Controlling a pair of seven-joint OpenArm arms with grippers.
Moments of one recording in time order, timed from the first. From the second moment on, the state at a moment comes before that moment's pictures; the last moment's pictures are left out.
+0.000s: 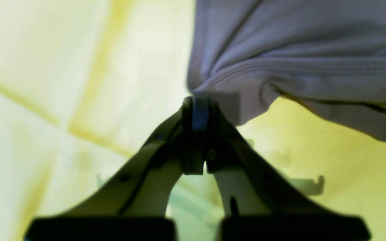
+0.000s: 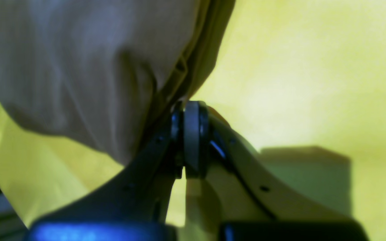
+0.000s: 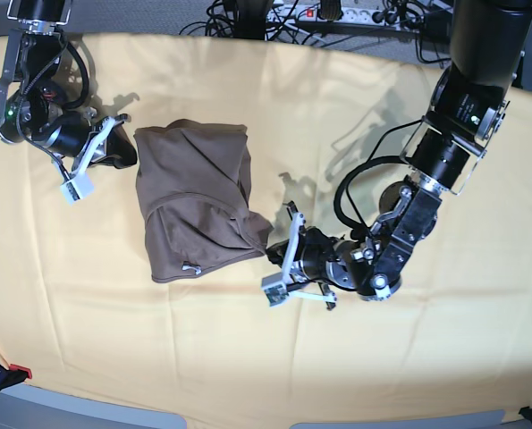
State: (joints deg) left arm -36.7 -17.8 38.8 71.3 -30.8 -36.8 48.0; right arm -10.4 18.0 17.9 94.4 45.6 41.6 -62.5
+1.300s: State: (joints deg) left arm -7.6 -19.2 5.2 95.2 -87.3 -43.9 80.9; right arm 3.6 15.4 19.8 94.4 68.0 41.6 -77.2
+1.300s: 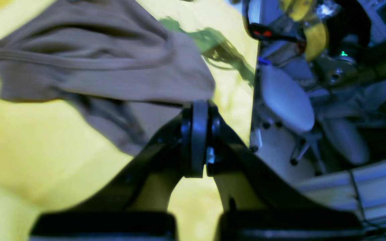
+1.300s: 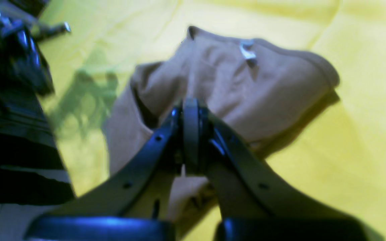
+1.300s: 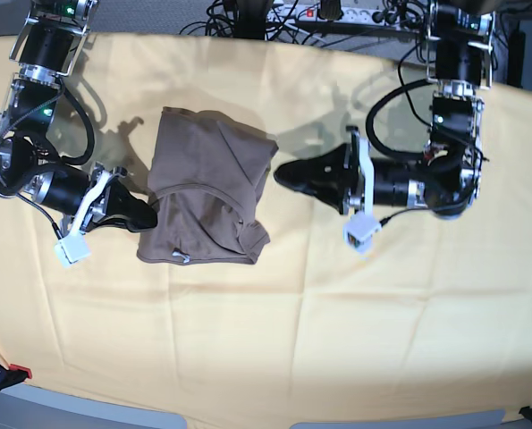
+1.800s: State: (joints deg) left arm -3.3 -16.7 9.6 97.3 -62.4 -43.8 65.0; right arm 9.4 15.4 1.8 94.4 45.8 41.6 -67.3
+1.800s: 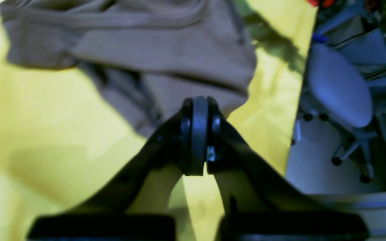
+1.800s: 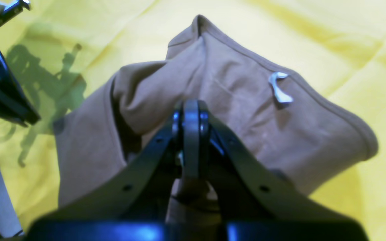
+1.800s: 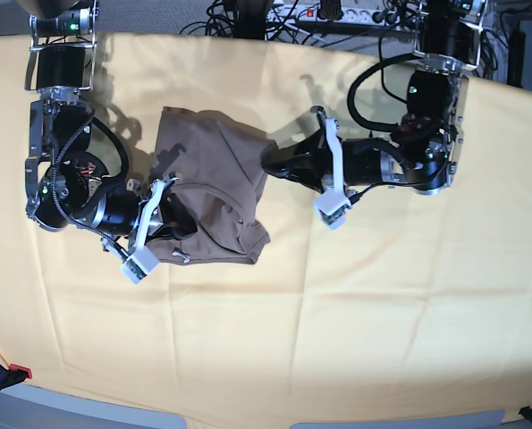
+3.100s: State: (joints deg) left arm 4.6 -11.2 12.0 93.2 -36.2 -43.7 43.0; right arm 13.4 16.7 -15.6 90.6 25.6 41.8 -50.8
